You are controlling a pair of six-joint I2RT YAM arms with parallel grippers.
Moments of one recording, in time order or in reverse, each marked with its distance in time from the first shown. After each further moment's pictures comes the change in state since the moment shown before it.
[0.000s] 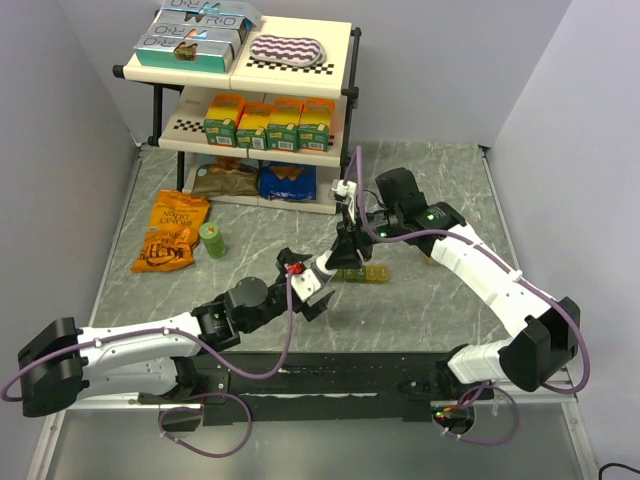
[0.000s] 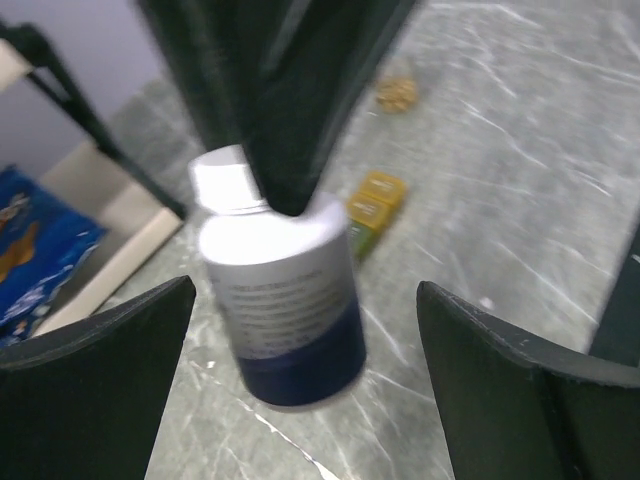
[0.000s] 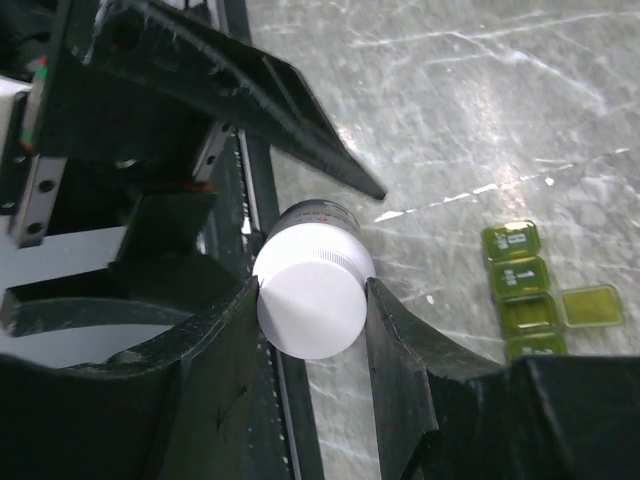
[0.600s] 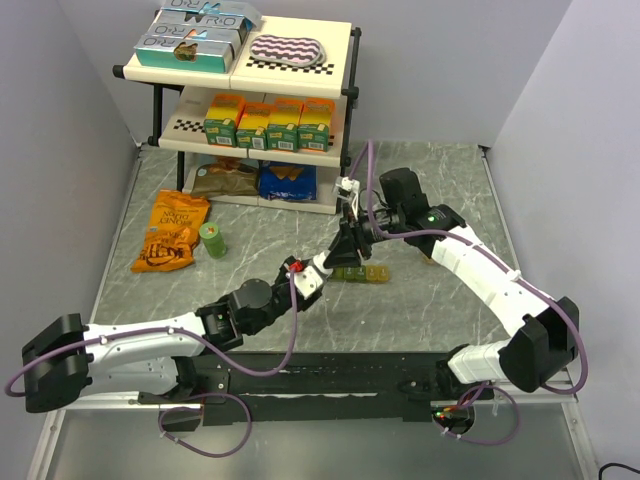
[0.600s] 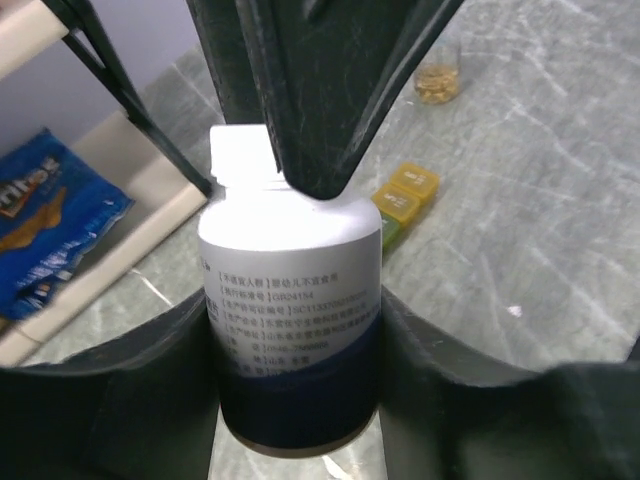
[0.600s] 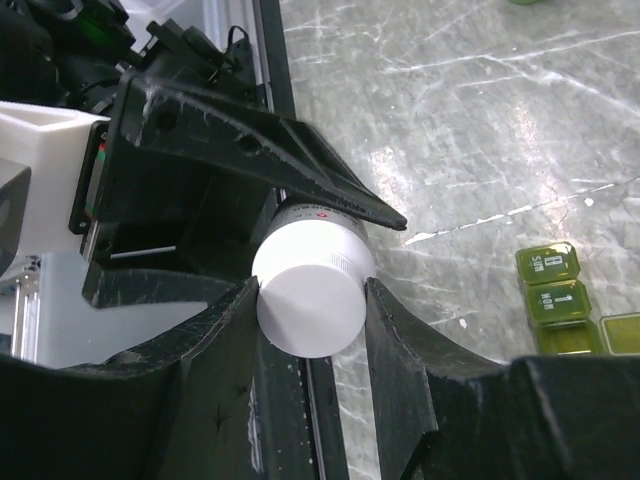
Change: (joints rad) left arm -0.024 0.031 -0.011 0.045 -0.132 -0.021; right arm -0.023 -0.011 -0.052 0.116 -0.106 0.123
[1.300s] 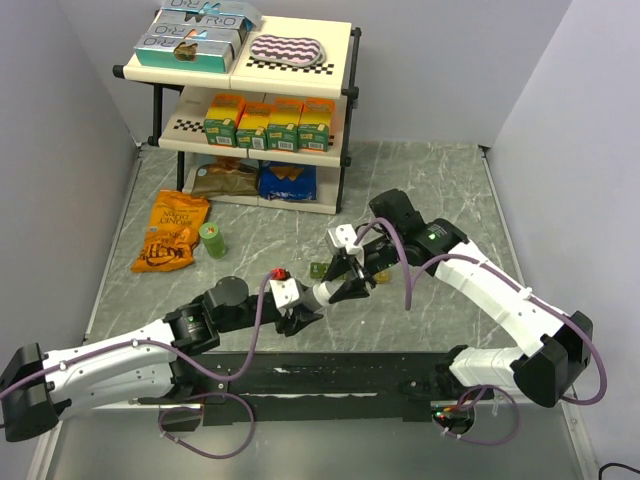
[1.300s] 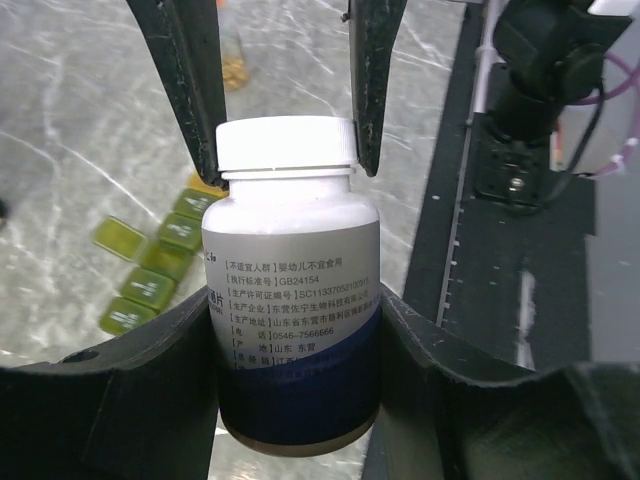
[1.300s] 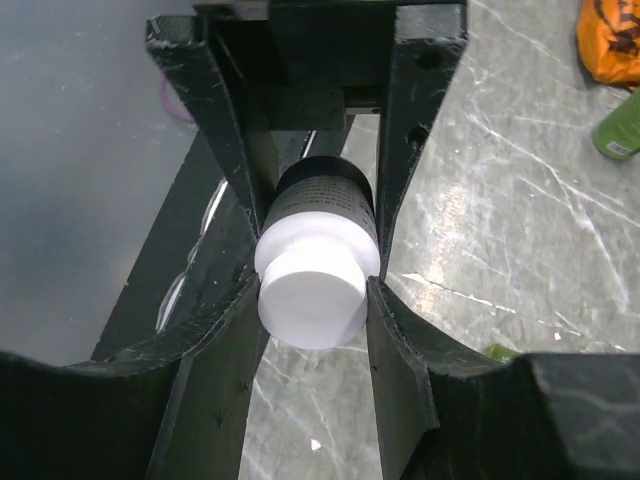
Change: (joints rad) left arm 0.079 -0.239 -0.016 -0.287 0.505 -0.143; right arm 0.131 -0.089 -0.033 -0.218 -0.124 -0.698
